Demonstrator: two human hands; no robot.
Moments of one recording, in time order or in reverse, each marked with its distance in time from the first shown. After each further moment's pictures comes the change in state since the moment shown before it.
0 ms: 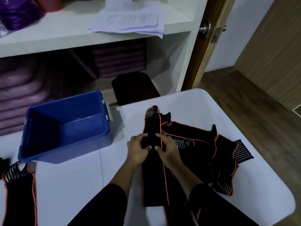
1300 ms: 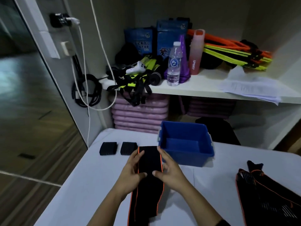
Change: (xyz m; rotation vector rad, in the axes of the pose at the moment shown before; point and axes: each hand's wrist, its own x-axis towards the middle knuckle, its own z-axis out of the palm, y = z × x) left_hand -0.261 -0.120 -0.300 -0.451 0.336 -0.047; right_hand -0.134 -0.283 0.166 0.320 -0.705 -0.304
